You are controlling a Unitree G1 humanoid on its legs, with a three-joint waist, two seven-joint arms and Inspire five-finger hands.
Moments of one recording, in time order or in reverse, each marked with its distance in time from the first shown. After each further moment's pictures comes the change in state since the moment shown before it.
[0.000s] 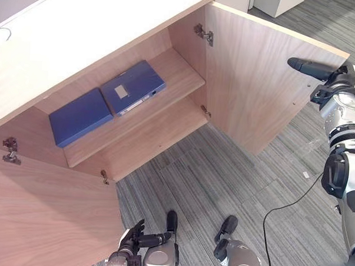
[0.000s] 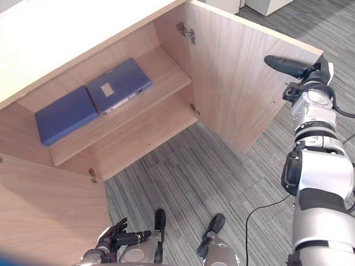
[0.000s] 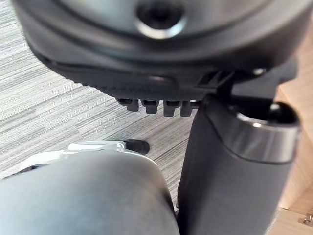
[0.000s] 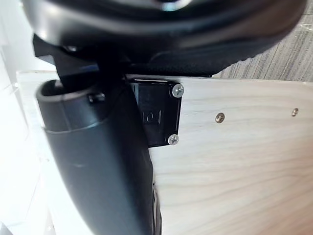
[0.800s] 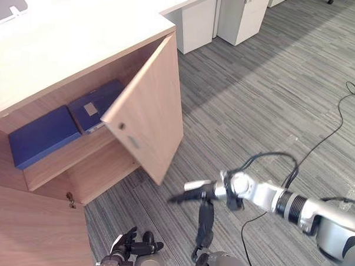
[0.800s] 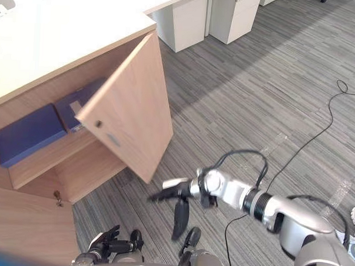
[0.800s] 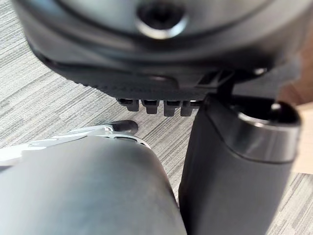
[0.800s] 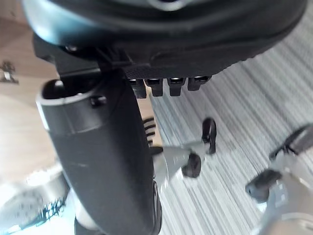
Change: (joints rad) left arm -0.032 0.027 0.138 0.120 0.196 -0.019 -0.042; right arm 0.533 0.023 1.324 -0.937 -0.122 -0.021 0.723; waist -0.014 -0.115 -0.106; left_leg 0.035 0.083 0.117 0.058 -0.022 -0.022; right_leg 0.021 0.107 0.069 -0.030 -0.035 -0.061
